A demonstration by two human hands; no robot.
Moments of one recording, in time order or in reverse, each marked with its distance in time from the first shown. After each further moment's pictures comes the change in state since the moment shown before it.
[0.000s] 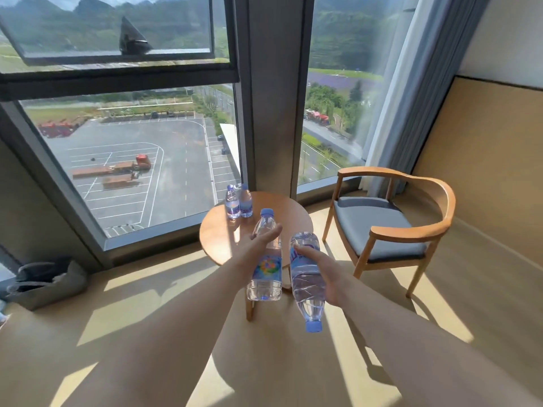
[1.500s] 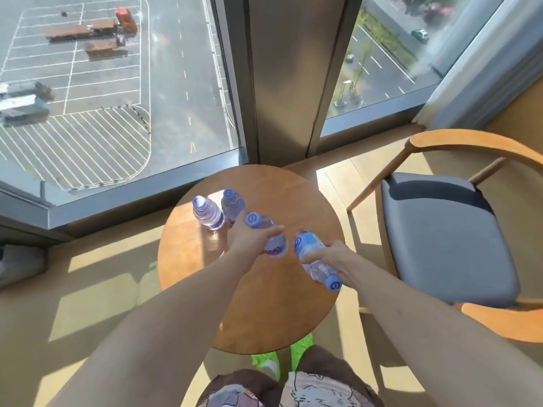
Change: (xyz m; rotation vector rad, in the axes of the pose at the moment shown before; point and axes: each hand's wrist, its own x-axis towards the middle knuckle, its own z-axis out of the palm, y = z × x) left_hand 0.581 0.030 -0.026 0.242 0.354 -0.314; right_hand 0.561 -0.185 -0.058 -0.263 0.082 0.408
